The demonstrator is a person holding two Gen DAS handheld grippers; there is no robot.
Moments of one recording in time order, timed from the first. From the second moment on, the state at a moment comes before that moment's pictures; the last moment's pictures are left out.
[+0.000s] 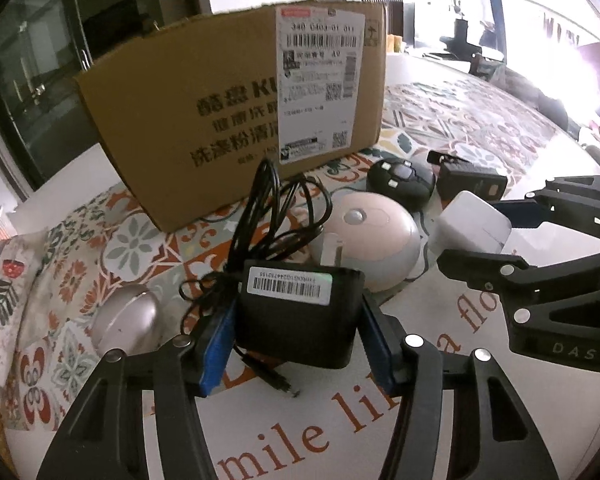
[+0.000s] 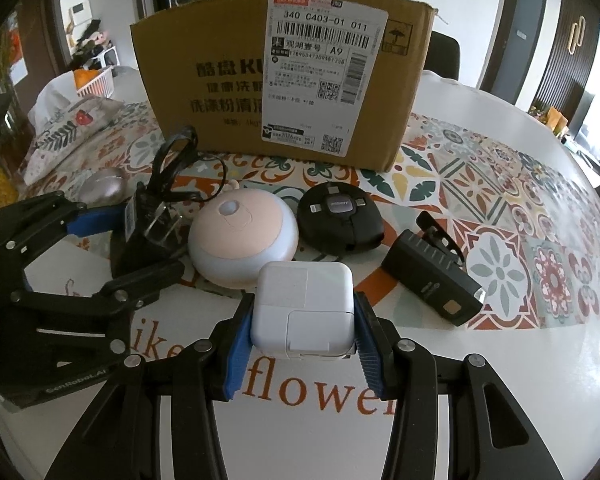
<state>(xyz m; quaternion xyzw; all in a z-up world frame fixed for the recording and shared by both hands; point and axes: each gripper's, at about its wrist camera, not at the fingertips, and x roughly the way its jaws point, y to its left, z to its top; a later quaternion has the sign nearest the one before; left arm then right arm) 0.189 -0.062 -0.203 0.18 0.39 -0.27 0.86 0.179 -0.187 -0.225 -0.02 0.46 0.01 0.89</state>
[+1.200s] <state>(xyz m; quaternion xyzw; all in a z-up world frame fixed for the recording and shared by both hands) 0.180 -0.064 -0.216 0.12 0.43 -0.27 0.86 0.164 -0.190 -0.225 -0.03 0.46 0.01 0.89</state>
